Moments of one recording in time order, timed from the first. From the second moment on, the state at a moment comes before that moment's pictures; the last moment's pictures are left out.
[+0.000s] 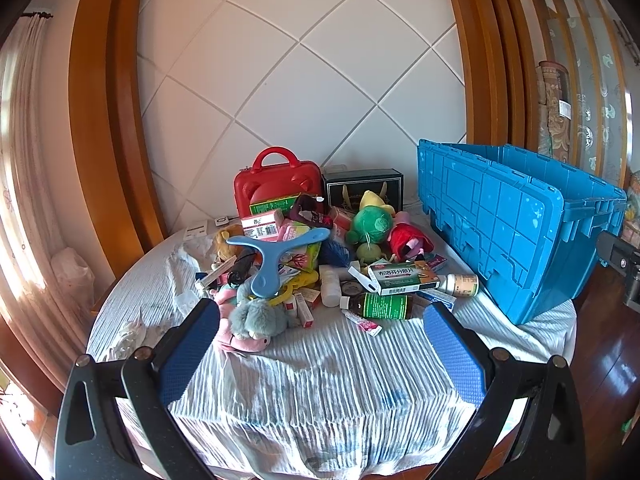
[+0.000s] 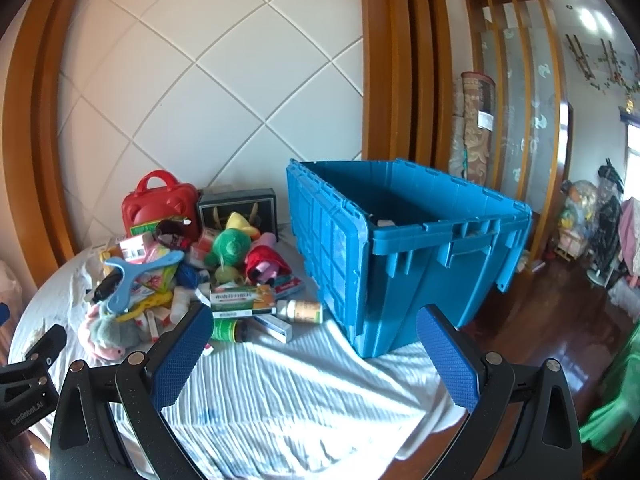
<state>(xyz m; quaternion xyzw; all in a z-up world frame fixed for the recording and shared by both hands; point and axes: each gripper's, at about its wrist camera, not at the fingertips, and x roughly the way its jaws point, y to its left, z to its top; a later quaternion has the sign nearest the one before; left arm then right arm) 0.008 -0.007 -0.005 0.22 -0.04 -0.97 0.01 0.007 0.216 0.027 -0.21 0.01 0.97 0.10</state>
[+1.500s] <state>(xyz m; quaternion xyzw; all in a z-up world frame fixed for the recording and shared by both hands) 0.006 -0.008 -0.006 0.22 -0.03 -0.97 0.01 0.005 0.215 0.026 -0.21 0.01 0.97 0.09</state>
